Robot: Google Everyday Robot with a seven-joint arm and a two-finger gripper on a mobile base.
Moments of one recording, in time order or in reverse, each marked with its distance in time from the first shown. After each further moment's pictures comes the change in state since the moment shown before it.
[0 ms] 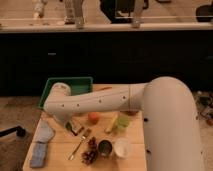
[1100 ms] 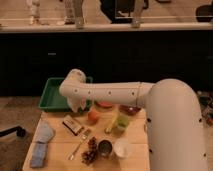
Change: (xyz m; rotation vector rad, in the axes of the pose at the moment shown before) arm 0.036 0.107 -0.002 -0.055 0.035 0.202
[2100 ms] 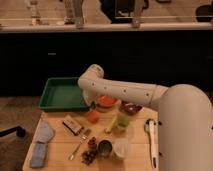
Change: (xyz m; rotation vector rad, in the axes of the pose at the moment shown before) arm 0.004 0.083 0.004 -0.011 0.016 0.174
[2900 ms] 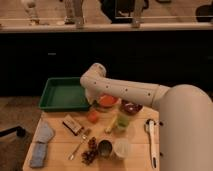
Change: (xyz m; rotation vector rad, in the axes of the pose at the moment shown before) arm 0.004 0.010 -0.002 -0.011 0.004 0.015
